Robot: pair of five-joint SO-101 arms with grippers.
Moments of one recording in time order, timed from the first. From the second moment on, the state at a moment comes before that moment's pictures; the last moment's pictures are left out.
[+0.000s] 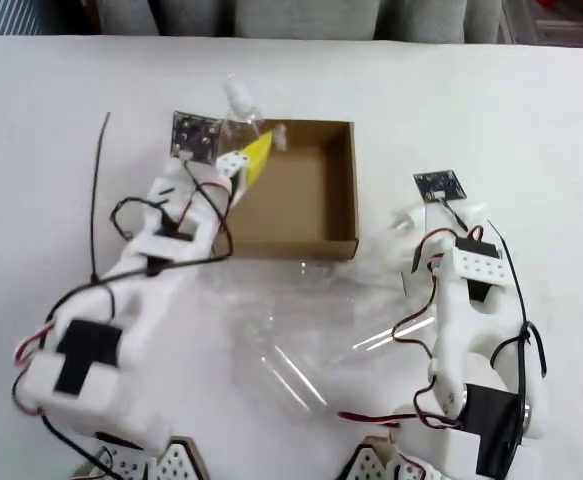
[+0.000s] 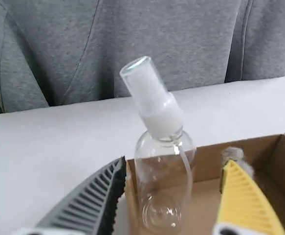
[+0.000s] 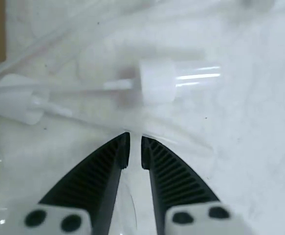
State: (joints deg) left arm 5.2 5.8 45.5 -25.6 0.3; right arm 9.8 -11.0 46.7 48.7 22.2
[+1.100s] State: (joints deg) left arm 10.9 -63.3 61.7 49.5 -3.5; right arm 9.8 -11.0 46.7 48.6 22.2
